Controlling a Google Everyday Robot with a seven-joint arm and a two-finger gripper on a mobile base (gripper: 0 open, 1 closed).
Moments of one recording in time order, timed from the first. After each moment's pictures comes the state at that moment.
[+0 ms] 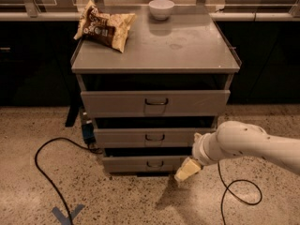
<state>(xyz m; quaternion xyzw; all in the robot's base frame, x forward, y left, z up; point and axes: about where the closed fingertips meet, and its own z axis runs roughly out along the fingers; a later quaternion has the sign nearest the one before) 0.521 -0.148 0.572 -0.50 0.83 0.08 0.25</state>
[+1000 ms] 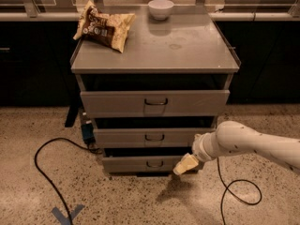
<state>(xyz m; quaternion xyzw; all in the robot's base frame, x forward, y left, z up) 0.563 -0.152 0.522 -0.45 0.85 0.13 0.26</state>
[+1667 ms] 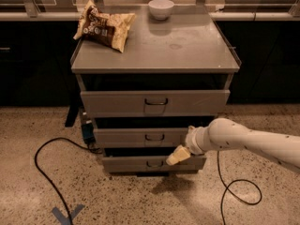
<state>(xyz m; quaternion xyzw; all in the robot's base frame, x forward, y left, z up) 0.600 -0.132 0.526 -0.45 0.83 0.11 0.30</state>
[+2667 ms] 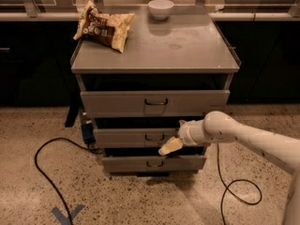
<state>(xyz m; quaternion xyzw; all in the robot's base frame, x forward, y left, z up) 0.652 -0.099 0.515 -0.44 0.81 0.18 0.34</state>
